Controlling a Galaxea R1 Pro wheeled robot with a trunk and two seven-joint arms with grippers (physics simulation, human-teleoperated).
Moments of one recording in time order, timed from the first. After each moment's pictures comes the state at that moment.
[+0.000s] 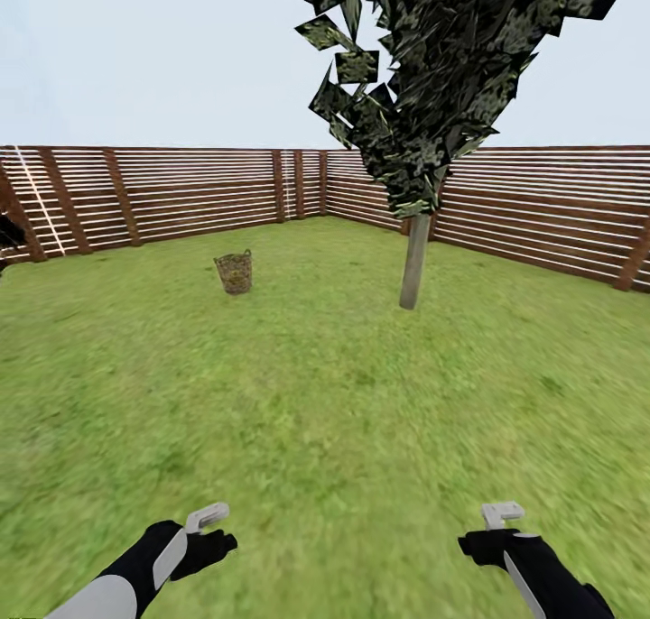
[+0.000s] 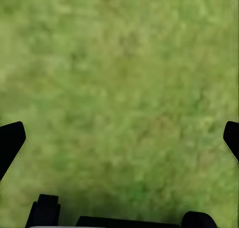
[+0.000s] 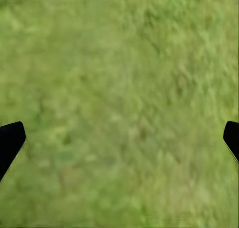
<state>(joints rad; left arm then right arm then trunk) -0.60 0.06 0.08 -0.29 0.26 0.48 -0.06 -0.42 -0.18 -0.01 -0.64 0.03 0.41 0.09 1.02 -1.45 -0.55</state>
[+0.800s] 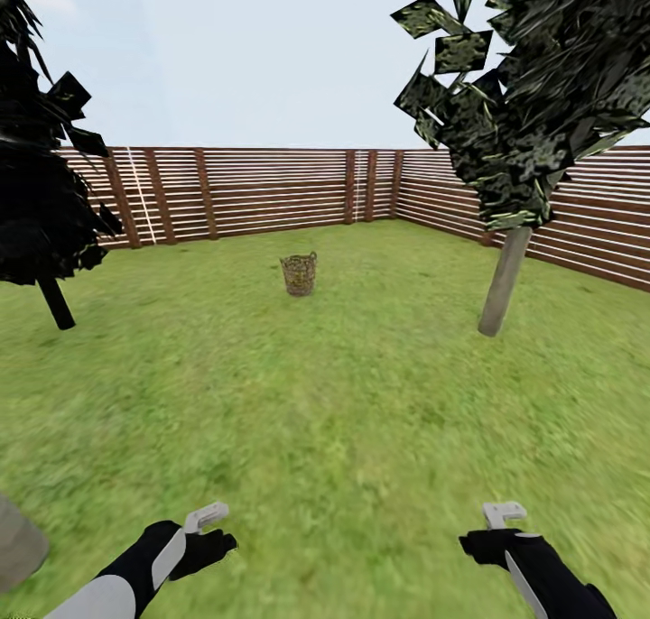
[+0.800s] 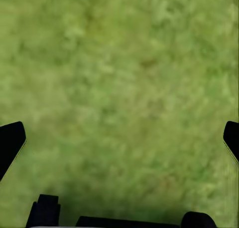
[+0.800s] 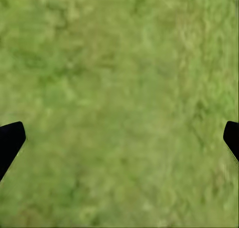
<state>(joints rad) -0.60 0.06 0.08 -0.29 0.26 0.48 -0.06 -0.42 -0.18 -0.01 -0.64 0.03 0.41 0.09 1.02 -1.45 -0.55</state>
